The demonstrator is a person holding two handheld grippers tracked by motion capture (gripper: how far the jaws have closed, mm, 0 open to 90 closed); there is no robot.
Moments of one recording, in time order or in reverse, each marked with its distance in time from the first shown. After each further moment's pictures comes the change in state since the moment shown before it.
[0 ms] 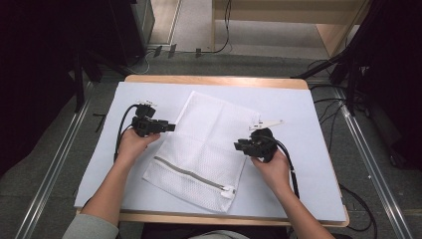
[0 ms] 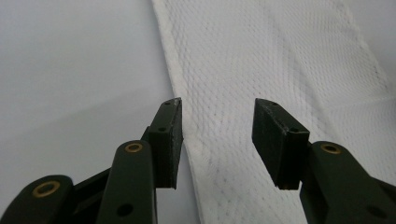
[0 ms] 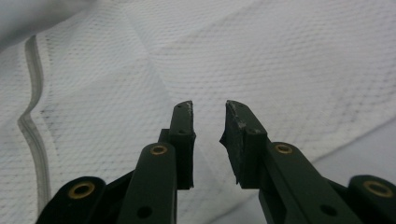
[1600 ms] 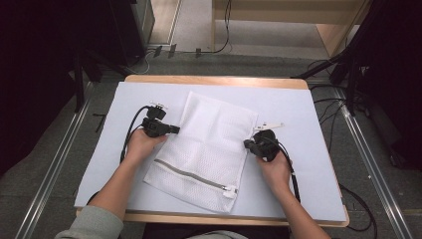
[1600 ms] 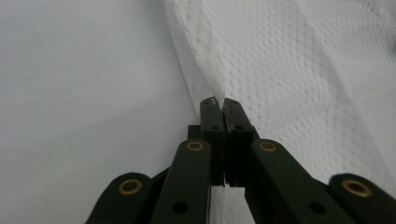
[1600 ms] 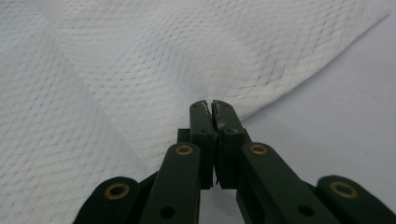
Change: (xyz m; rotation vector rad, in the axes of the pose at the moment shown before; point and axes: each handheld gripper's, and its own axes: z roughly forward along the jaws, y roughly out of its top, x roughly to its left) left arm -0.002 0.001 0.025 0.087 -0.026 -0.003; right arm -0.020 -0.013 0.016 0.030 -0.173 0.049
